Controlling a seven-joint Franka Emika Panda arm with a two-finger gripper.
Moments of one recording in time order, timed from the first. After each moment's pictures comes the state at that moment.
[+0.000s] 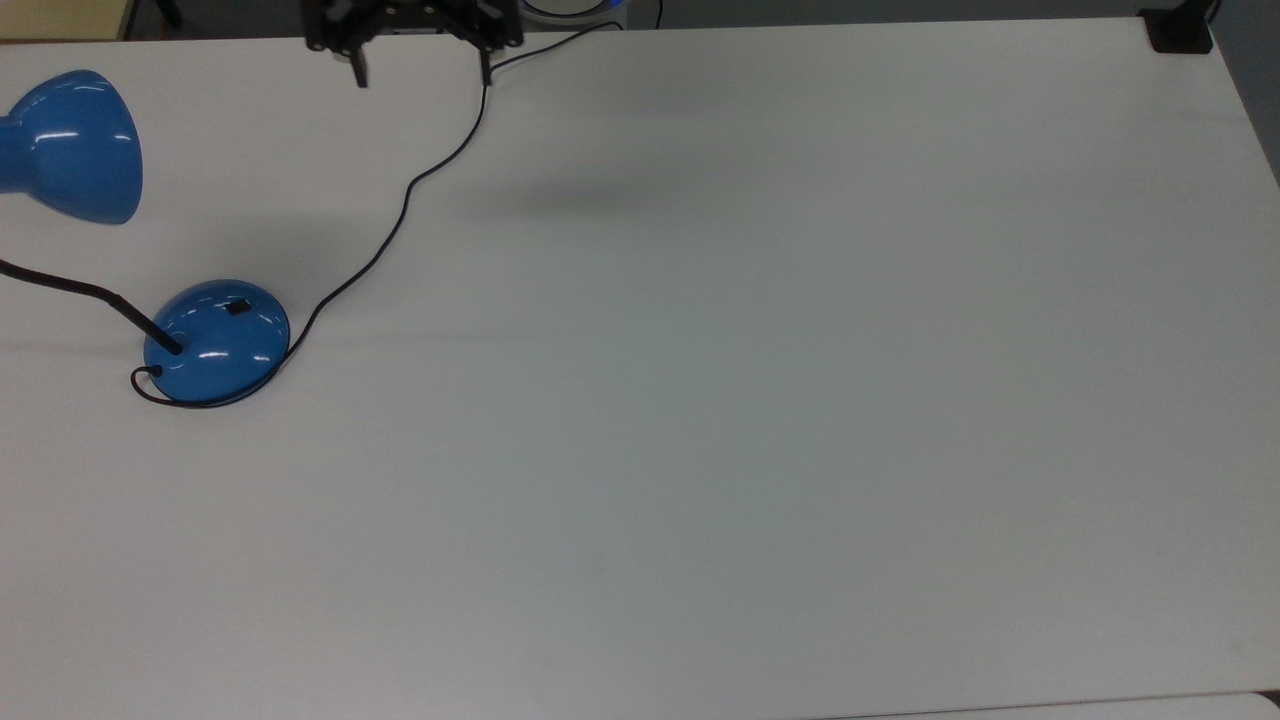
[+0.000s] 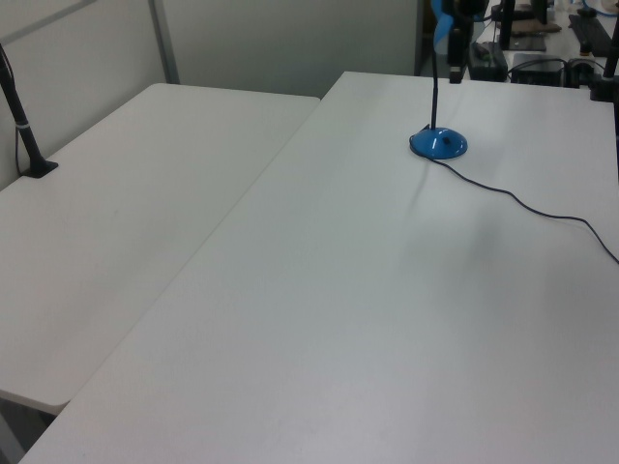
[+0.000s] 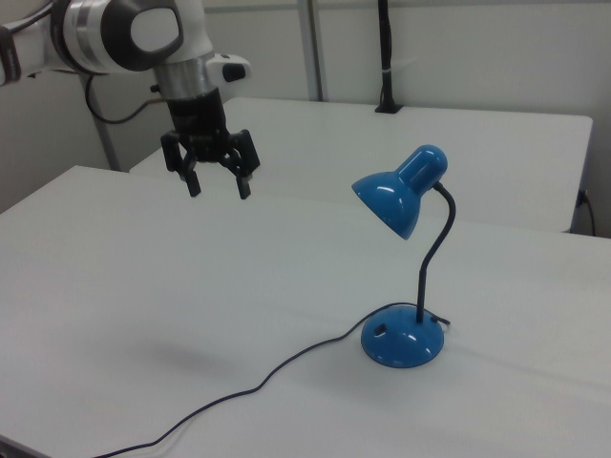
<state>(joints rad) -0.08 0.06 0.02 -1.59 -0.10 1.62 -0.19</state>
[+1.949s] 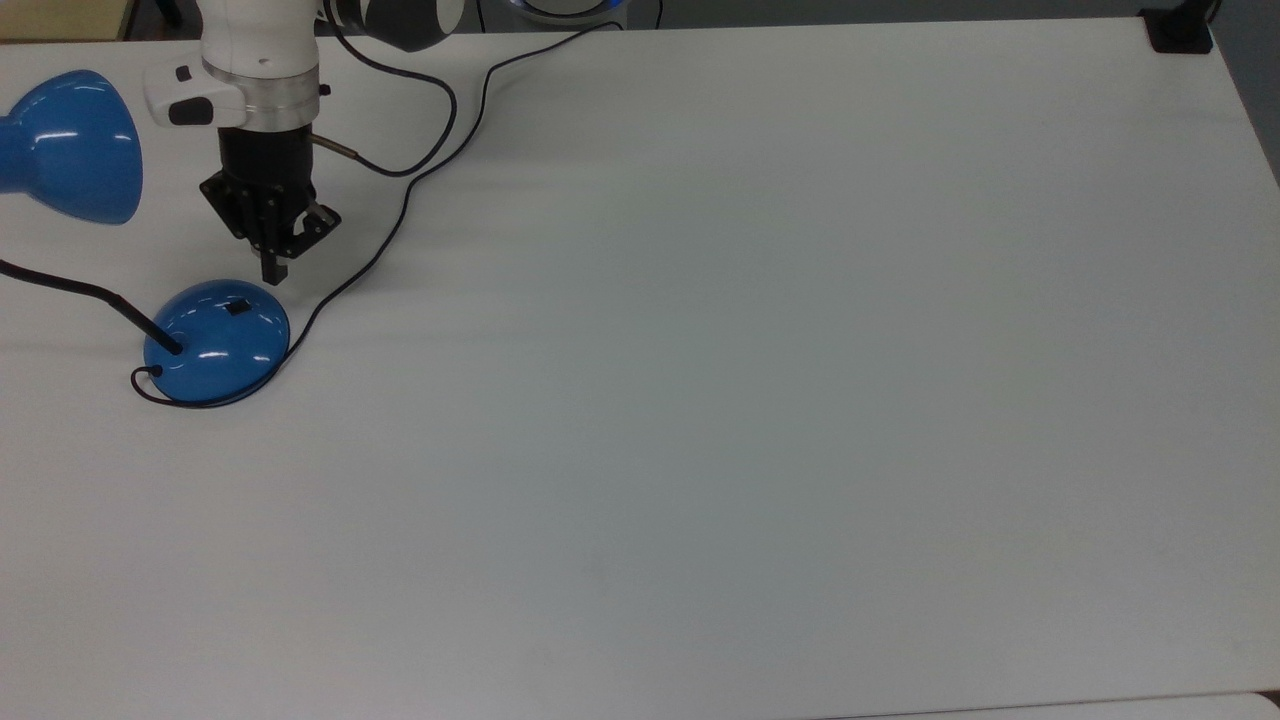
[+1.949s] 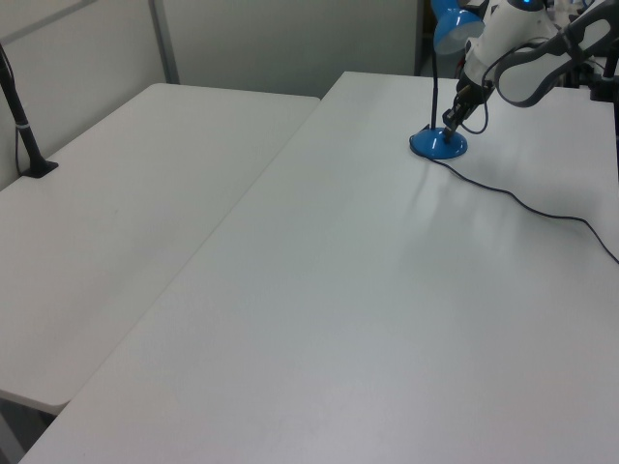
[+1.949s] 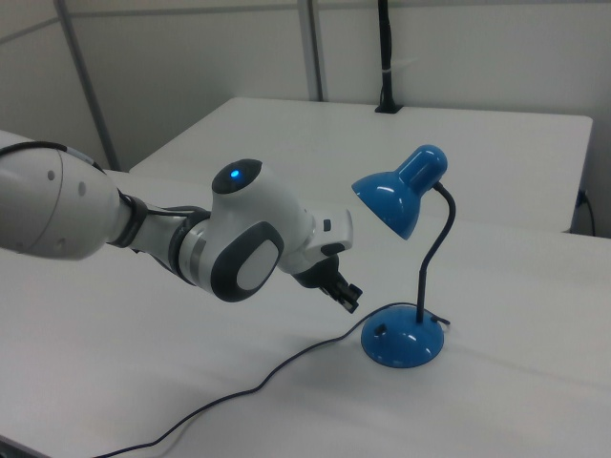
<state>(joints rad) -0.36 0.18 0.01 -2.16 -0.14 2.80 0.09</state>
